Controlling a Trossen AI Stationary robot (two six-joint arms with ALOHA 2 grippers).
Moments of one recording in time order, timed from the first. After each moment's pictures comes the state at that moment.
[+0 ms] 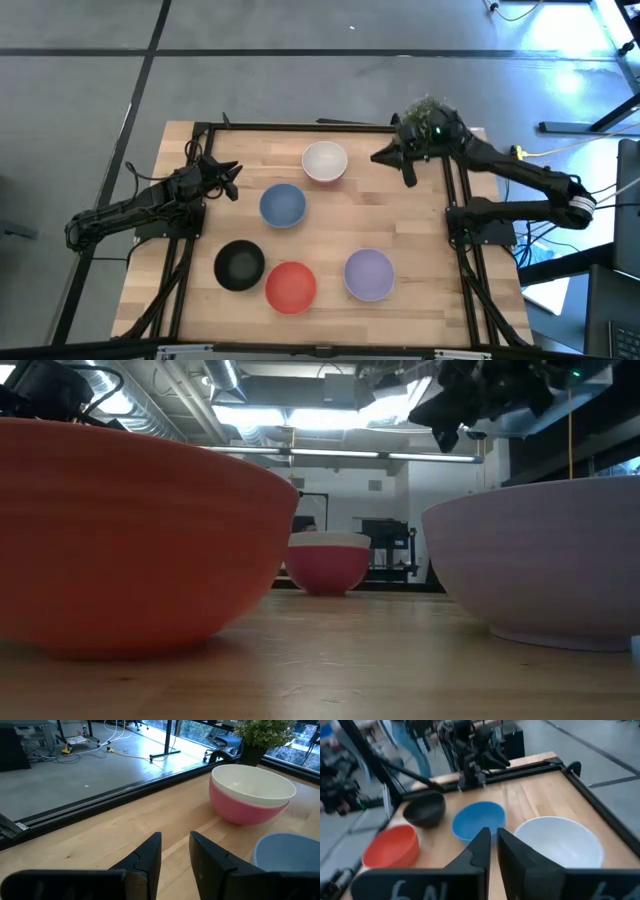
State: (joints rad) left arm 0.40 0.12 0.11 -0.30 -0.40 -0.26; right arm -0.59 1.04 0.78 -0.07 -0.65 0.06
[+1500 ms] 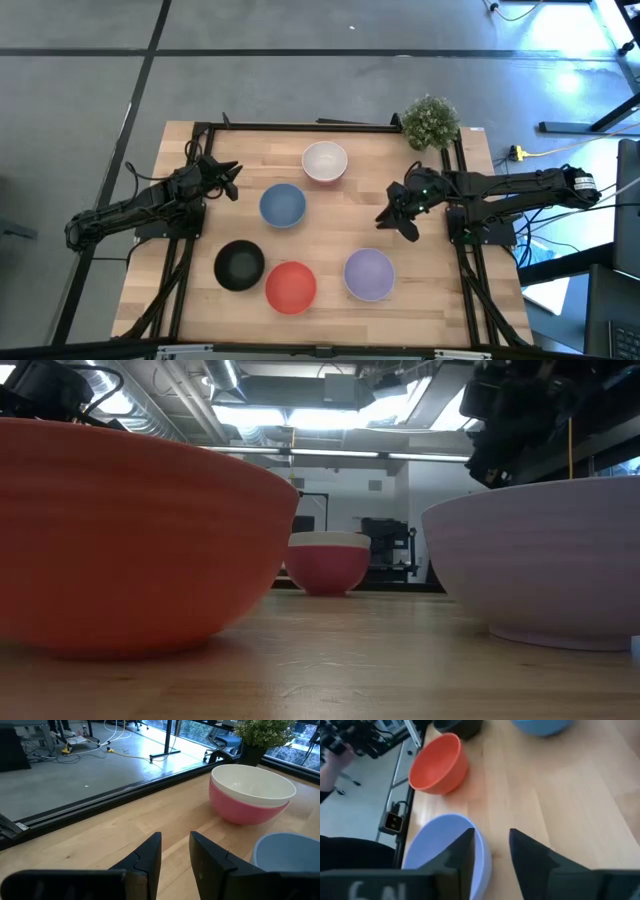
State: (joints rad) left arm 0.40 0.12 0.11 -0.30 -0.40 -0.26; right arm -0.06 0.99 0.58 -0.22 -0.36 0.41
